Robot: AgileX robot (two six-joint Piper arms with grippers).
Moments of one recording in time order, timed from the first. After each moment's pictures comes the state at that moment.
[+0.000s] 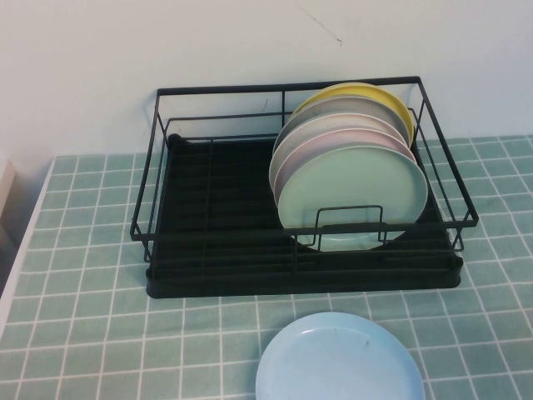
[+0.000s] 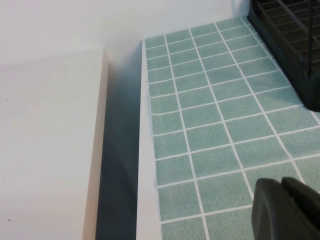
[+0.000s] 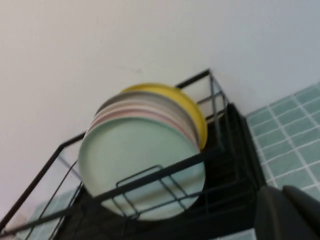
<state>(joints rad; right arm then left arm) -0.06 0.05 0.01 1.25 0.25 -0.70 0.09 -0.01 0.02 -0.12 0.37 0.25</state>
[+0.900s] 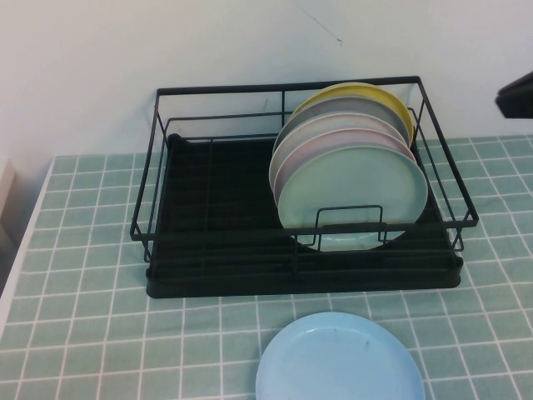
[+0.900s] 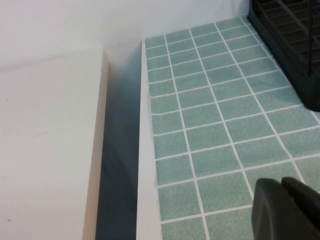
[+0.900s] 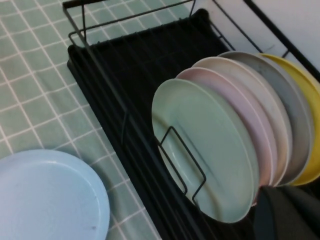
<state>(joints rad) 0.05 1.35 -1.37 0.72 1.07 -1.24 0.09 -0.01 0.02 -0.12 0.37 0.25</state>
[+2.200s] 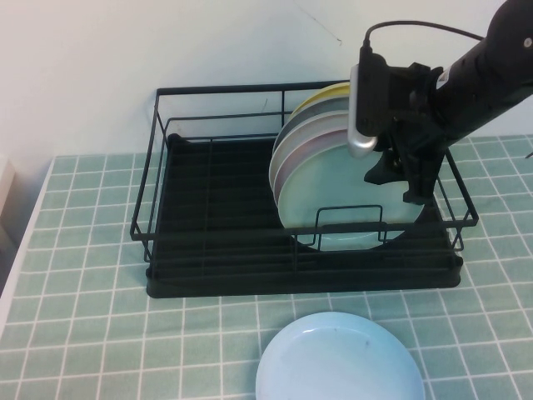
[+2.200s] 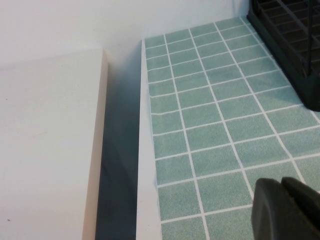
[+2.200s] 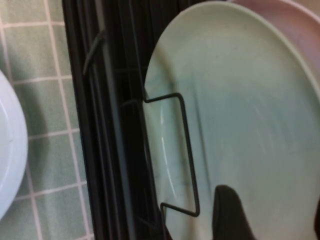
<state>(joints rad) 0.40 1.83 -1.61 0.25 0.87 -1.24 0.09 -0.01 0.02 -0.12 0.37 0.25</state>
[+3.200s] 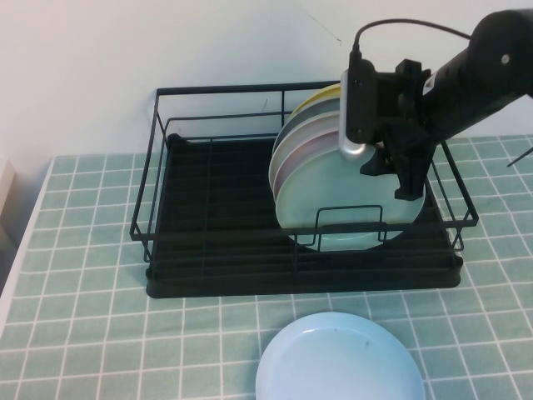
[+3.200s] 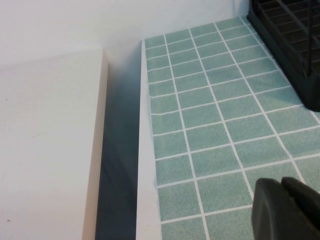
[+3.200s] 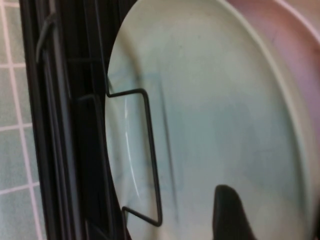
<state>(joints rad) 0.41 1.87 -1.61 0.18 0.78 -1.24 0.09 -0.01 0.02 -0.12 0.37 0.25</state>
